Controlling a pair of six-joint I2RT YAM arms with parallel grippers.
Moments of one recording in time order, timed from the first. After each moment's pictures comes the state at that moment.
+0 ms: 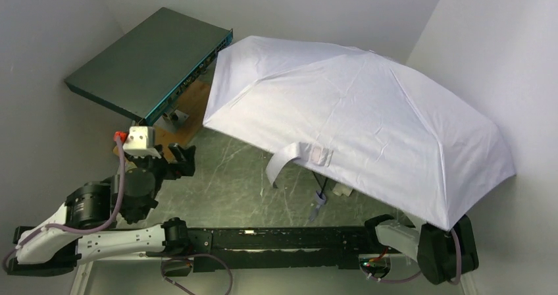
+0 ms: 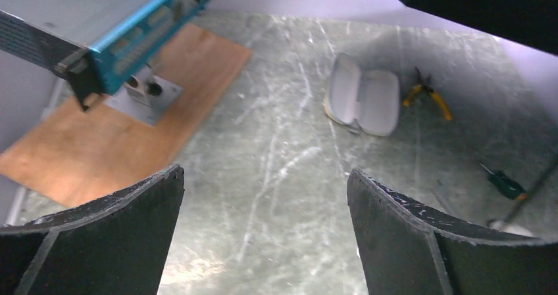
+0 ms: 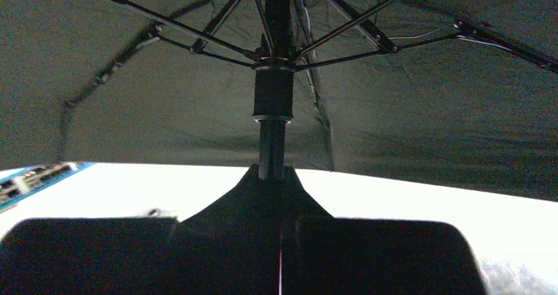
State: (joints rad) left arm -1.30 0.52 1.10 -0.98 -1.11 -0.59; right arm 0.29 1.09 0.57 0.92 0.22 0.24
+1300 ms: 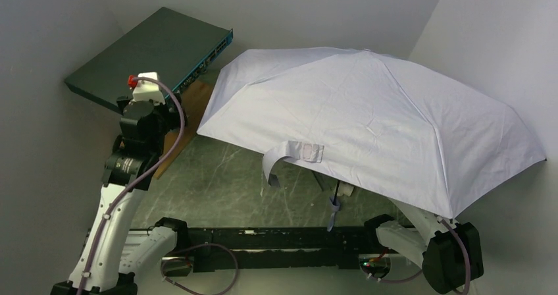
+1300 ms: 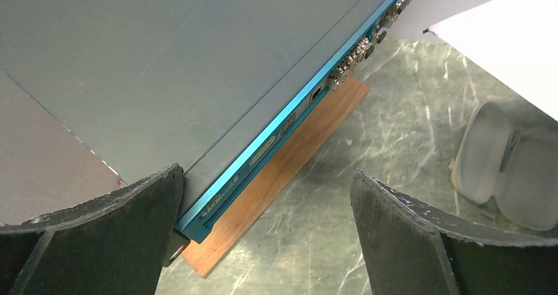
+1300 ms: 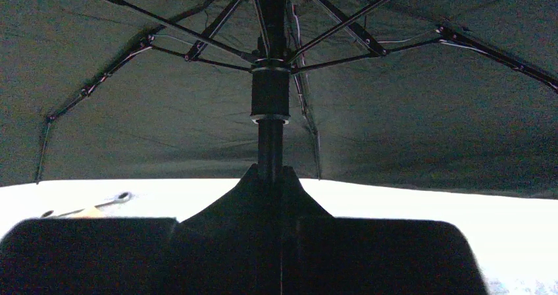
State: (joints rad) left arm -0.21 0.86 1.15 -0.55 -0.41 -0.05; right arm 0.34 0.99 0.60 0.80 0.26 0.10
